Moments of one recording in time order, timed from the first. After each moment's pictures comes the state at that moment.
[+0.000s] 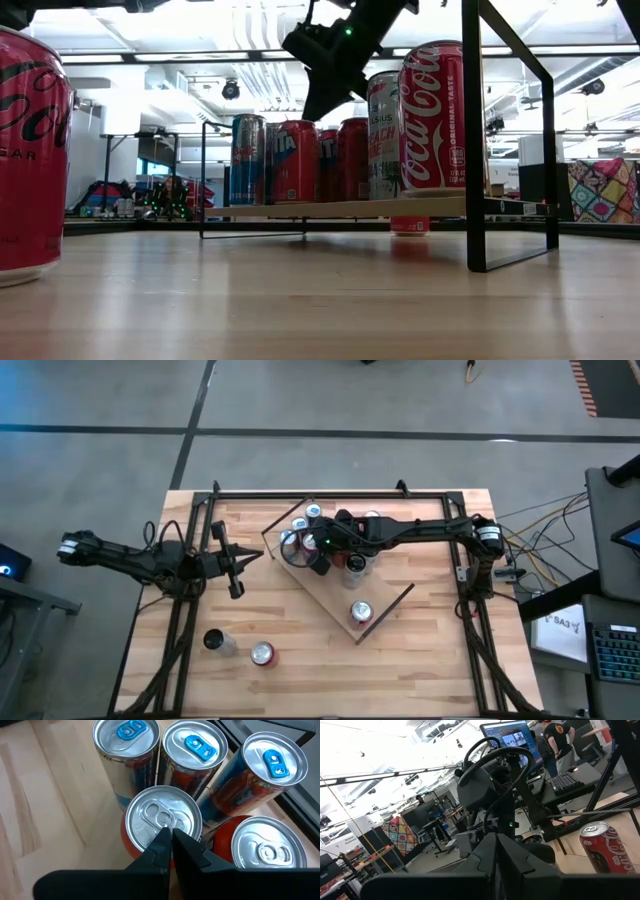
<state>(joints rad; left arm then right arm) -0.19 0.62 0.42 0.41 -0.36 0.59 -0.10 1.87 1.62 -0.61 0.29 0.29</state>
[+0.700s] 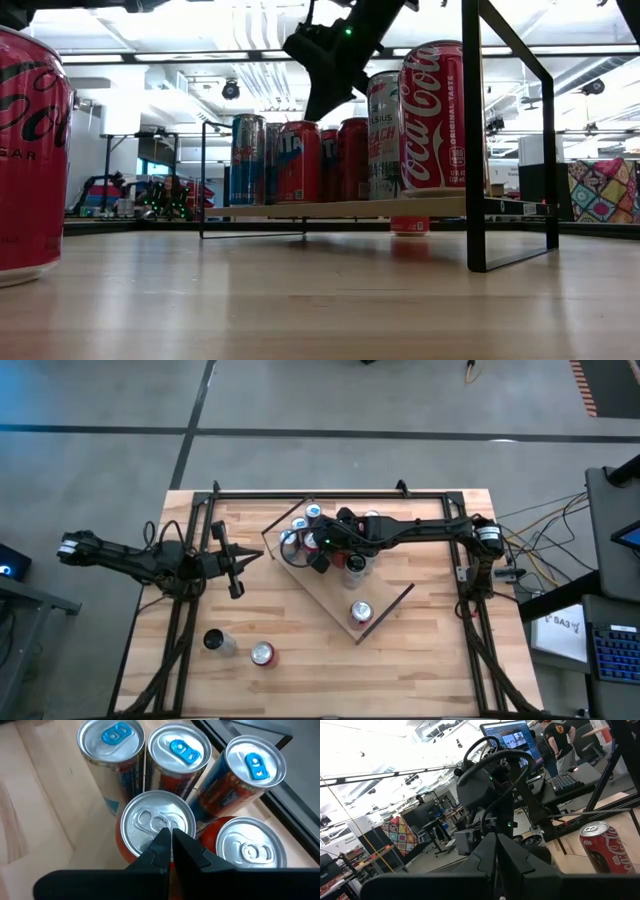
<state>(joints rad) -0.19 0.62 0.42 0.41 -0.36 0.59 -0.10 1.87 1.63 -0.63 0.34 0.30</state>
